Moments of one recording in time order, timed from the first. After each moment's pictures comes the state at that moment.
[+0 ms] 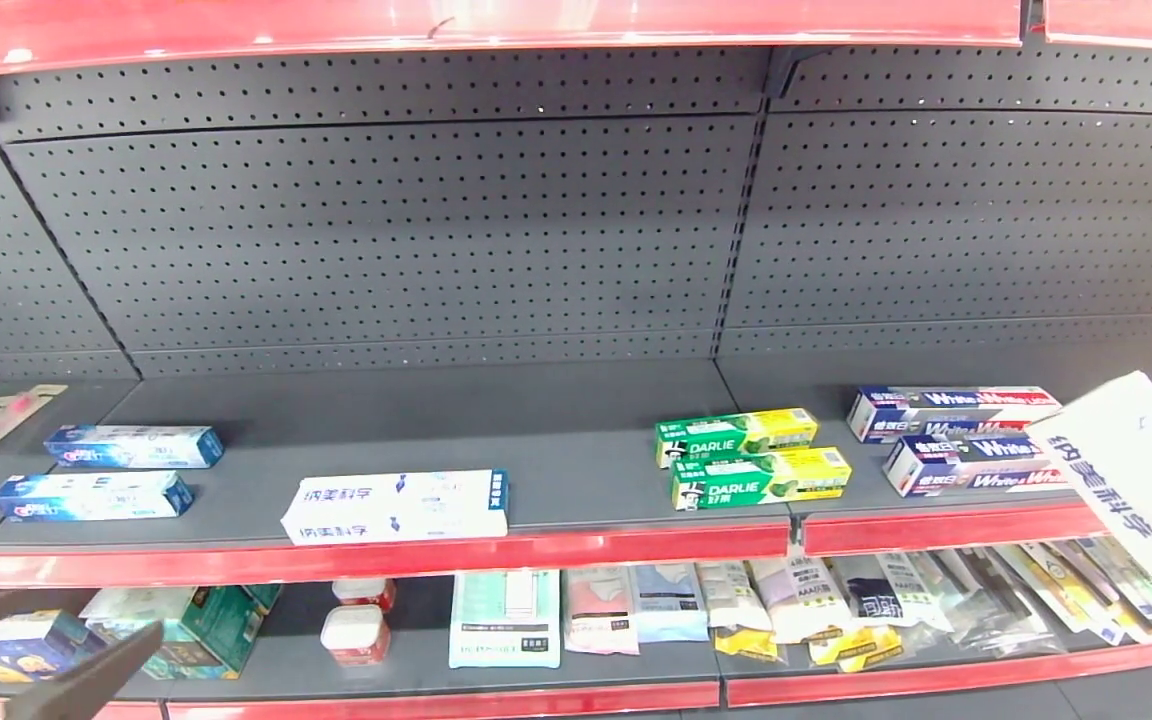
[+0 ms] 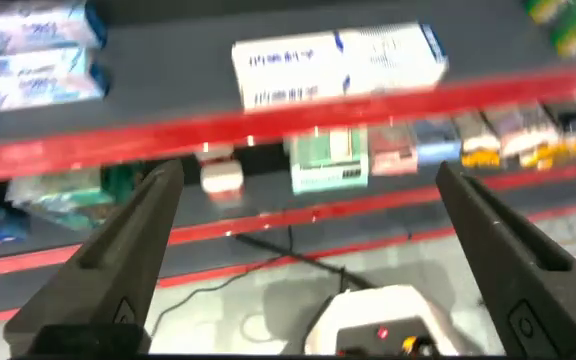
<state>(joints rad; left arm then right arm) -0.24 0.71 -0.41 0.12 0.05 -0.08 -0.03 0.72 -0.46 0.14 0.06 -0.48</state>
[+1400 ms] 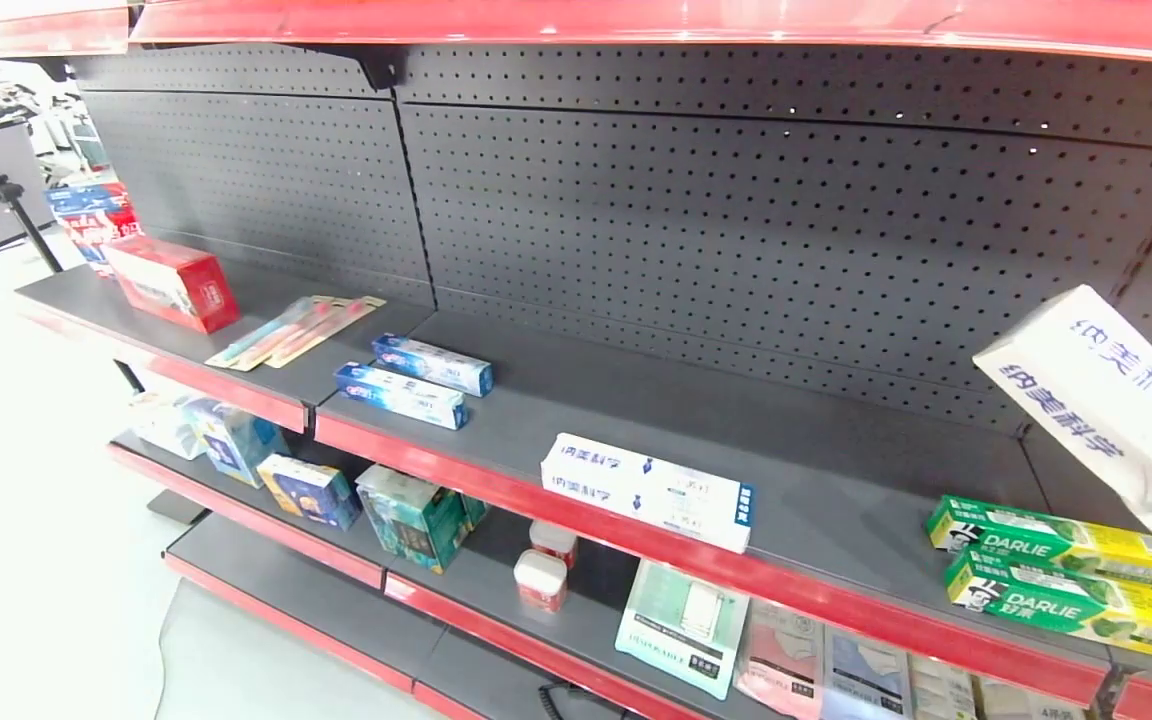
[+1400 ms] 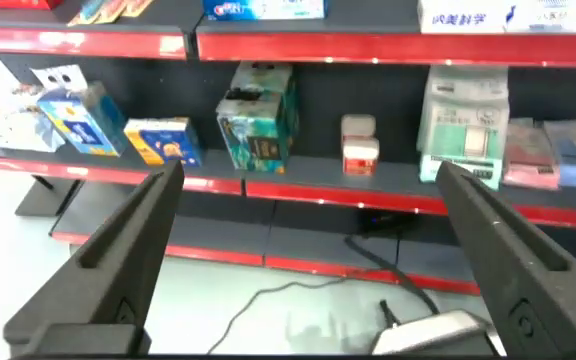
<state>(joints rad) -0.24 0.09 -0.29 0.38 0.03 0.09 0.08 0.86 -0.63 0.13 0.10 -0.59</state>
